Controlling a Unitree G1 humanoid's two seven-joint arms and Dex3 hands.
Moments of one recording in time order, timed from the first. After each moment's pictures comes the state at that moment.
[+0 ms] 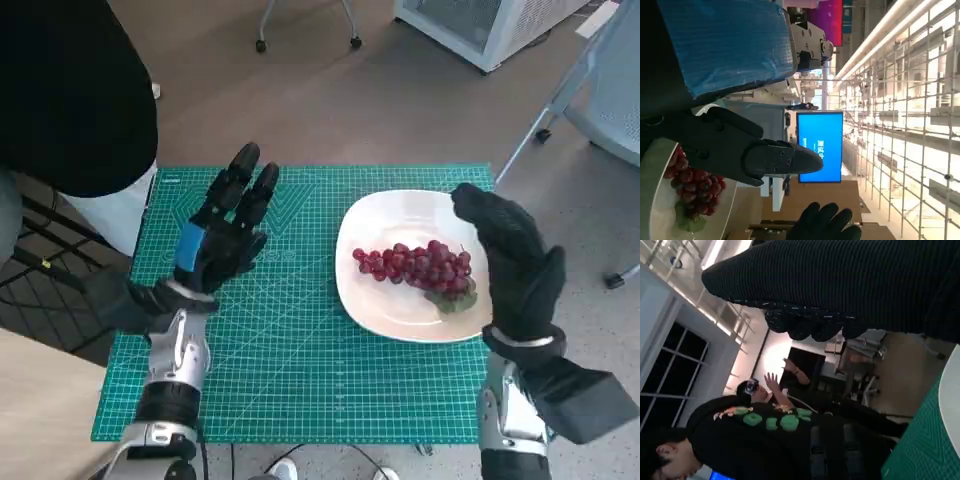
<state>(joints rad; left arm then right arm) -0.56 0.10 0.28 0.72 -0.41 -0.49 -0.72 -0.41 -0.11 -0.11 0.35 0.29 -0.71 0.36</state>
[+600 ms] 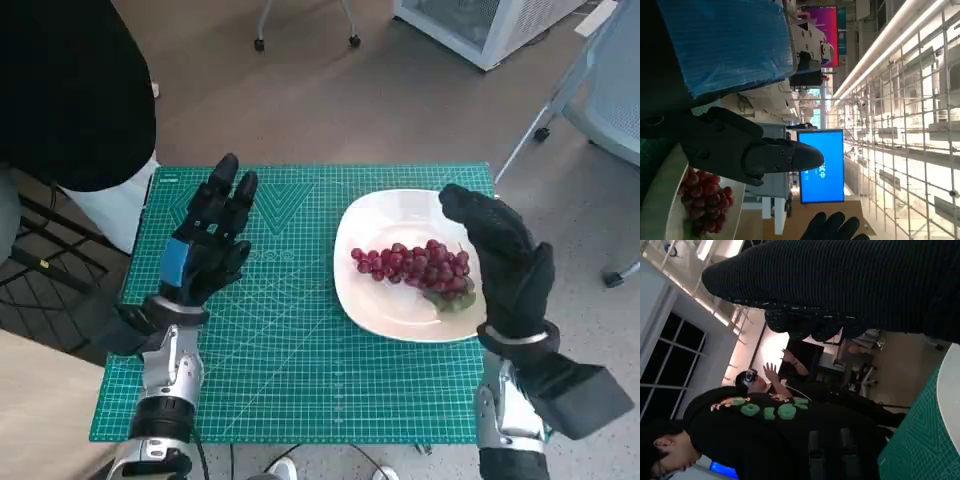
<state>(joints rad) -0.50 0.11 0.29 0.68 -0.40 -0.54 -0.67 -0.42 -0.11 -0.11 0.36 0.30 -0.69 0.40</state>
